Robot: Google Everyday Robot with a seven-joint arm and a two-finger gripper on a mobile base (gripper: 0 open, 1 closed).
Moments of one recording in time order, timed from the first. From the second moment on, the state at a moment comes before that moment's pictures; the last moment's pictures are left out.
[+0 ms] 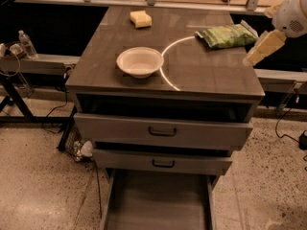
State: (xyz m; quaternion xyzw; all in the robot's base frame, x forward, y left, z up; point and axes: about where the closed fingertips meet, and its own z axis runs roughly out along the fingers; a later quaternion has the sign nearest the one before) arm 0.662 -0.297 0.947 -0.51 0.78 -0.01 0.35
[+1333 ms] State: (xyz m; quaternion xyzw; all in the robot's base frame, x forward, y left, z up) arm 0.791 -0.281 0.910 -0.35 0.82 0.01 0.45
